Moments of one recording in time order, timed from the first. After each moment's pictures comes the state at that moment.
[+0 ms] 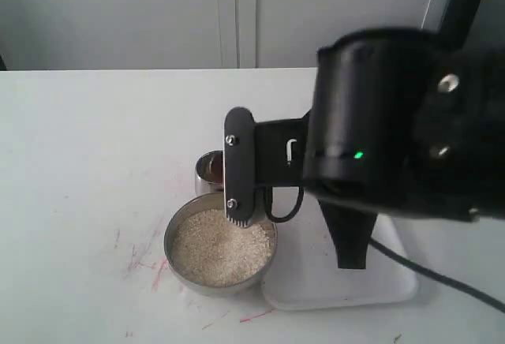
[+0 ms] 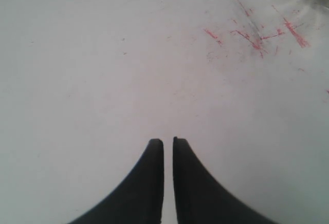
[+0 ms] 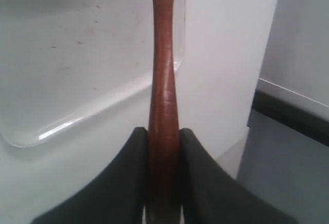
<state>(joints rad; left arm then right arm) -0.10 0.00 -0.02 0.00 0.39 0.24 0.93 1.46 -1.07 -0.81 1.13 -0.13</state>
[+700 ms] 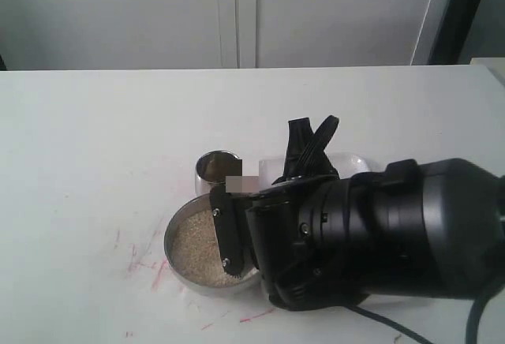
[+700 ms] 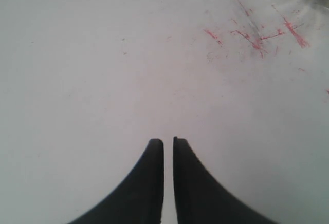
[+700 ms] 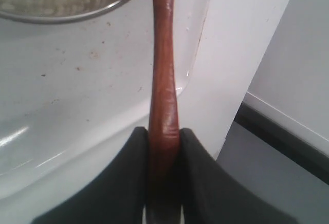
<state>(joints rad) -0.10 0.00 -0.02 0.00 0.39 0.24 0.93 1.67 -0.93 -1.07 0.98 0.09</state>
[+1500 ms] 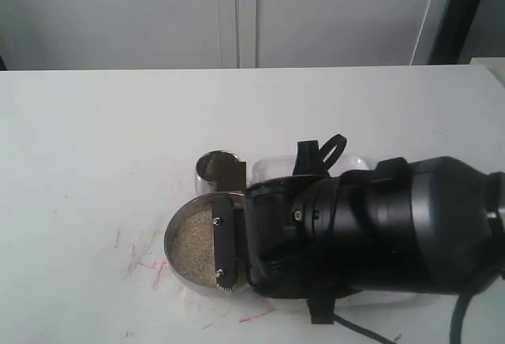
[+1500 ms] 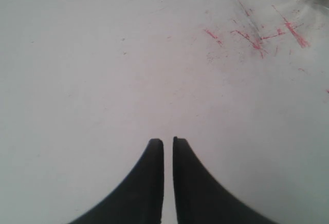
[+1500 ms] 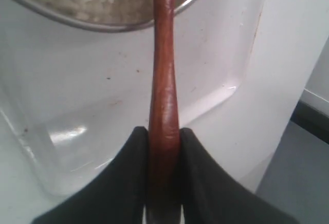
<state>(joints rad) -0.10 0.00 -0.02 0.00 0.39 0.24 0.93 1.68 -0.95 -0.87 0.98 0.05</state>
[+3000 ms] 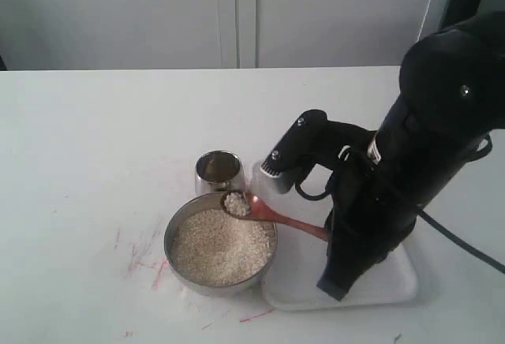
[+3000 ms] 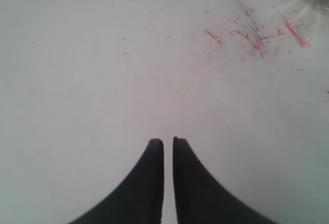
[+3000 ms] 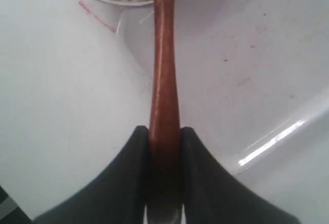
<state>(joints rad) -0.10 0.00 -0.02 0.00 0.39 0.24 0.53 1.43 -1.00 0.05 0.98 -0.36</state>
